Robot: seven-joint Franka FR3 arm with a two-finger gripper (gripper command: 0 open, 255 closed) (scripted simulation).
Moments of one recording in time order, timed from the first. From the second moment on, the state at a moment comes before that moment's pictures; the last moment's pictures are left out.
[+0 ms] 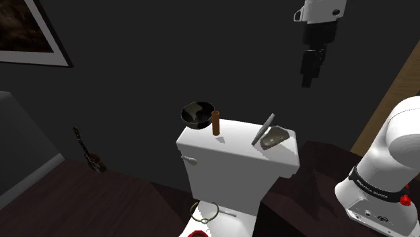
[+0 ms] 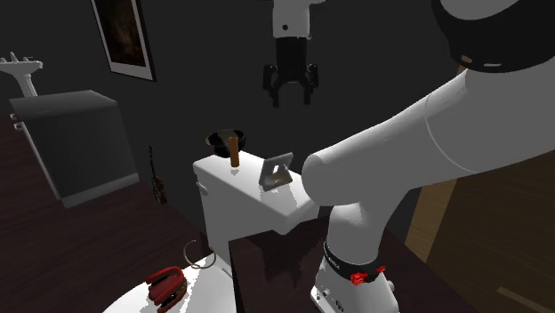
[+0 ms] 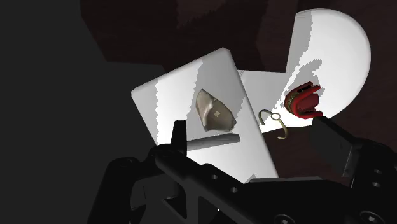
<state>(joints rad) 0.02 -0.83 0.07 -2.44 0.08 1.49 -0.02</state>
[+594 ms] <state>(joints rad) 0.04 -0.84 0.06 -2.68 0.06 1.80 -0.12</state>
